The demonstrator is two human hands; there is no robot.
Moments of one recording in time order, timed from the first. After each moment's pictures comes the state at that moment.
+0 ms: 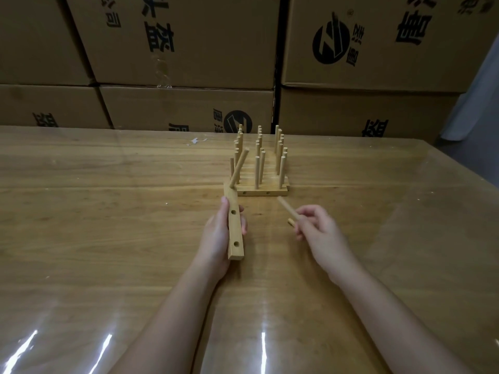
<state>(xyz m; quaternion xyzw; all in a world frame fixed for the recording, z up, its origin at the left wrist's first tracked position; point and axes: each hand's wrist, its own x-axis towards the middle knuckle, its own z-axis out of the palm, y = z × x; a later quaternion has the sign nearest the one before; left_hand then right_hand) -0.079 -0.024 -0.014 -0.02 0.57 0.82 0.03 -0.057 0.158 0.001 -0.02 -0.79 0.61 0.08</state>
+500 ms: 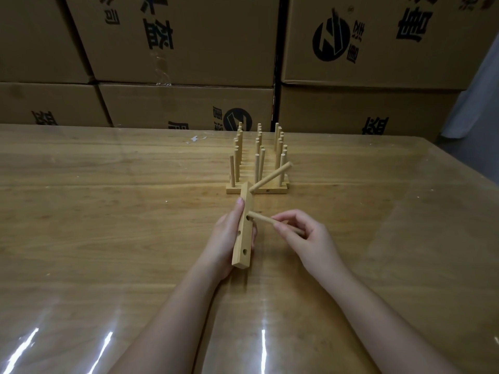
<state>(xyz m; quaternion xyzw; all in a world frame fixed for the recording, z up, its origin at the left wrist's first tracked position) -0.071 -0.018 -0.010 0.01 0.62 0.78 0.08 -0.037 0.142 0.005 0.08 -0.80 0.59 0.08</state>
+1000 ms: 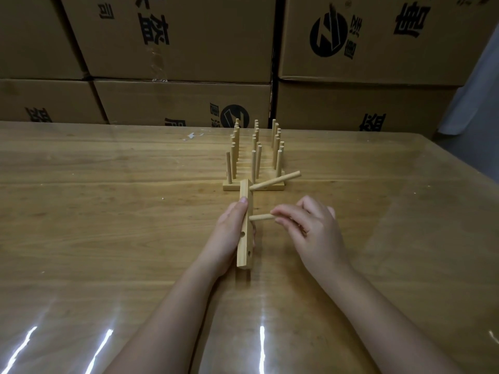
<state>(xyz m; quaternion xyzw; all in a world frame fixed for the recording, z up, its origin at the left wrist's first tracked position) -0.066 -0.008 -0.002 0.01 0.66 0.75 0.05 -0.037 0.149 0.010 0.18 -0.88 0.29 0.33</state>
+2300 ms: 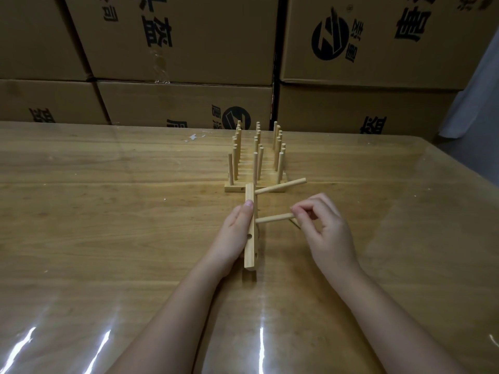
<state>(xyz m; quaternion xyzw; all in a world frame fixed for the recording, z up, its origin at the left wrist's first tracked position) -0.069 -0.004 -0.010 -0.01 0.74 0.67 0.04 -0.040 0.159 0.008 0.17 -0.83 0.42 0.32</state>
